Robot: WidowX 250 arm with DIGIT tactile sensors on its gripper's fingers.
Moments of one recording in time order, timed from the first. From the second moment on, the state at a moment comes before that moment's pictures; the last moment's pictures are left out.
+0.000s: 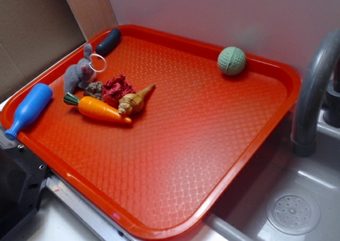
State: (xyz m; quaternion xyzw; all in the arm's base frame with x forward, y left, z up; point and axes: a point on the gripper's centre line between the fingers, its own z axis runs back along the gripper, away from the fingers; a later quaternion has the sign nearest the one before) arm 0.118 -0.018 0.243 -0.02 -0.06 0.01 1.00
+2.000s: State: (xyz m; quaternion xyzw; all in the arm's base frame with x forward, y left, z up) arm 0.272 0.121 0.026 0.10 -0.05 0.11 0.99
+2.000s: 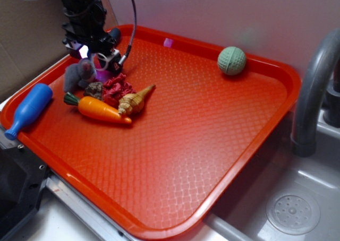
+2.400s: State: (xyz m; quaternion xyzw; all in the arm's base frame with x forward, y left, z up) arm 0.281 0.141 0.026 0.11 -0.07 0.11 0.99
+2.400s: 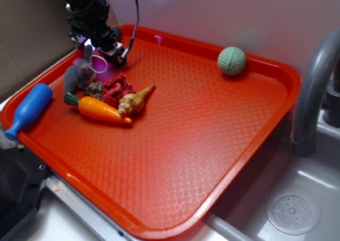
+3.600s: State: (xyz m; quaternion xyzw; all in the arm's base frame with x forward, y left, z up) arm 0.313 0.144 0.030 0.13 -0.06 0.15 0.98
